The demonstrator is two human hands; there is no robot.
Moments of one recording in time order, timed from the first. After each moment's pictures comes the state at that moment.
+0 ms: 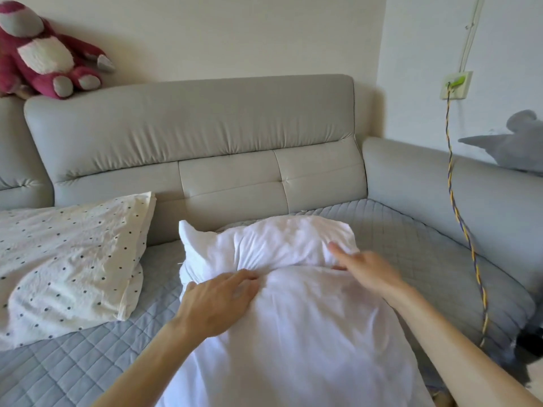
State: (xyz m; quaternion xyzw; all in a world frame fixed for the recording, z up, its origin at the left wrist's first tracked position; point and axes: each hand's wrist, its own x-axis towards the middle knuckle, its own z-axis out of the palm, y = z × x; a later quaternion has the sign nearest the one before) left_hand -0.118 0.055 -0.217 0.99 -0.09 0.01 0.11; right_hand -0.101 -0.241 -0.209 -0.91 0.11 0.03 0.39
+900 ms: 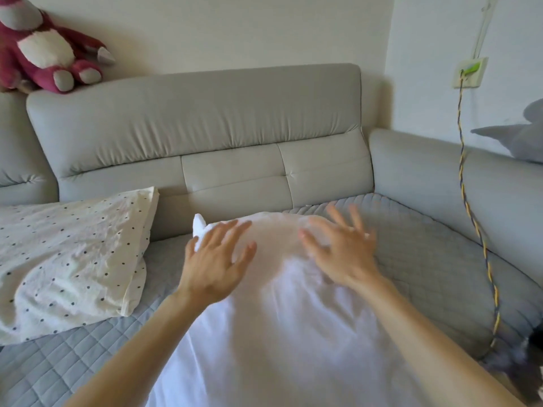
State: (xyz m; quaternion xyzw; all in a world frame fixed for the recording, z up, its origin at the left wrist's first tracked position) left_hand -0.084 0.055 -0.198 0.97 -0.10 0.19 0.14; right_hand -0.081 -0.193 -0.194 -0.96 -0.03 -0.17 0.23
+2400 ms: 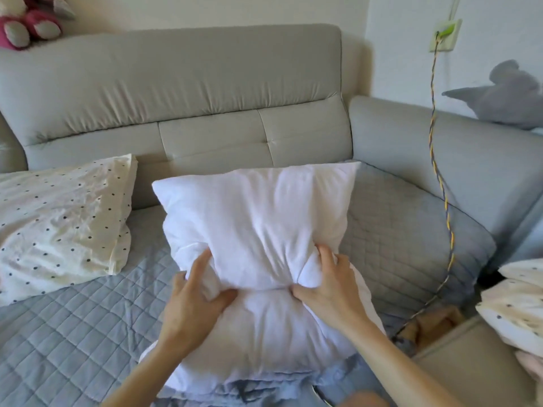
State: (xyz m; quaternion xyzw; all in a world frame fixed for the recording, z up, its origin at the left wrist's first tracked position) left_hand -0.201 0.059 -0.271 0.93 0.04 0.07 0.36; right_hand -0.198 -0.179 -0.287 -0.93 0.04 -0.12 0.36
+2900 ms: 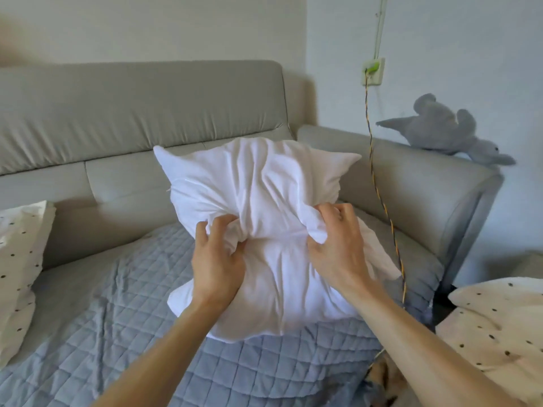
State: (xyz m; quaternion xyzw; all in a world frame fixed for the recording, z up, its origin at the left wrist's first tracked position) left_hand -0.082 -0.102 -0.217 0.84 -0.13 0.28 0.44; right_hand -0.112 -0.302 -0.219 -0.86 0.01 -0.41 0.30
